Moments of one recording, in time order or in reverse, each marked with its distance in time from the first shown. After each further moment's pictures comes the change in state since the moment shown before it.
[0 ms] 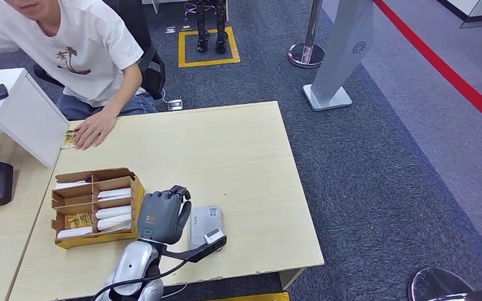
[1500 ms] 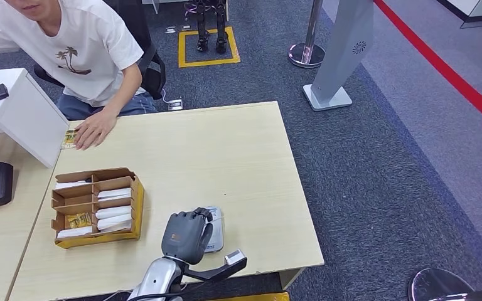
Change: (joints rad) left arm 0.033 -0.055 -0.071 0.165 0.009 0.043 0.038; right arm -0.001 0.001 0.000 -0.008 -0.002 -0.002 -0.001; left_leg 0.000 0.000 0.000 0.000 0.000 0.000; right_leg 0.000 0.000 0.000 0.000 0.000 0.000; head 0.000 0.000
